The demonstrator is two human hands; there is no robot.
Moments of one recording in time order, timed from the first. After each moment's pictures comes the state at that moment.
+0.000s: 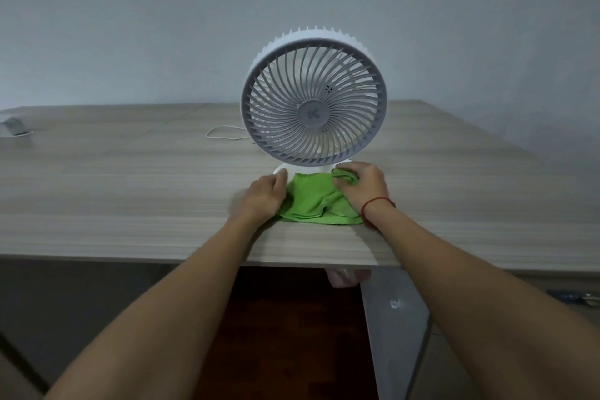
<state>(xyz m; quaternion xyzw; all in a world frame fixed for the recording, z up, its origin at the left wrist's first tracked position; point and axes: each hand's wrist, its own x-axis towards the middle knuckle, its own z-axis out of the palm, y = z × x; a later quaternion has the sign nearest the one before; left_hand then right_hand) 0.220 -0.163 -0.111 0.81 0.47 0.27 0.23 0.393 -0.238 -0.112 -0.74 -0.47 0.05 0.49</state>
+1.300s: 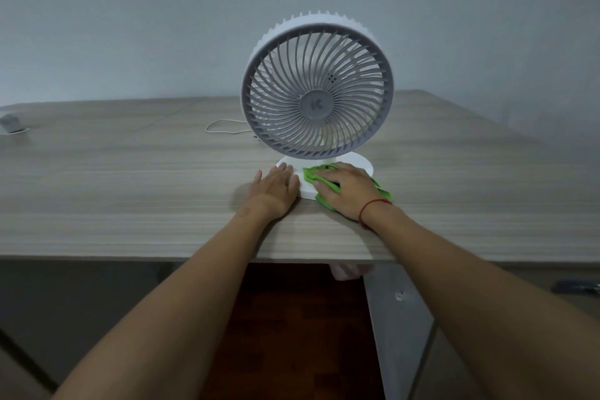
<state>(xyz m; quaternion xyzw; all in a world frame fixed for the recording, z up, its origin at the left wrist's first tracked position) 0.229 -0.152 -0.118 0.88 0.44 0.15 0.11 0.377 -0.232 -0.121 -0.72 -0.64 -0.03 0.26</state>
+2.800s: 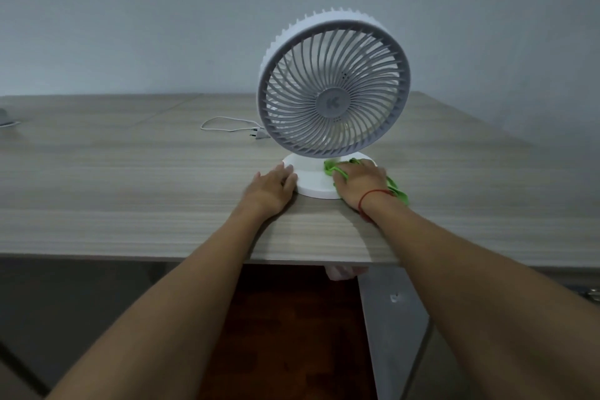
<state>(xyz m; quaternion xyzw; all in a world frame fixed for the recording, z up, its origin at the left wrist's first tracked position) 0.234 -0.145 -0.121 0.87 0.44 0.17 0.15 0.392 -0.231 -0.106 -0.83 -0.54 -0.02 0.16</state>
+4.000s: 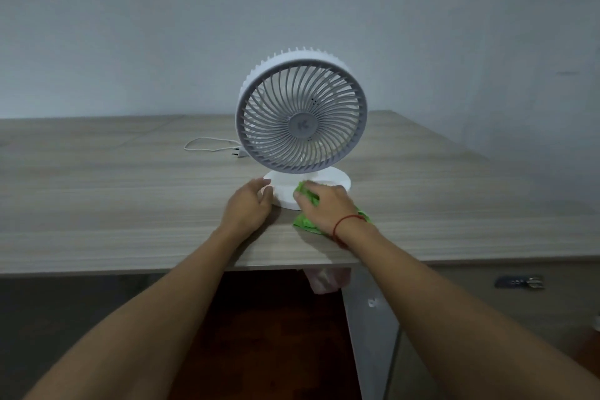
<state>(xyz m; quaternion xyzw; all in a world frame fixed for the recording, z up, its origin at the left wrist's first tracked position) 0.222 -0.163 -0.123 0.83 0.40 0.34 0.20 0.357 -0.273 -0.105 -0.77 -0.55 0.05 0.32</state>
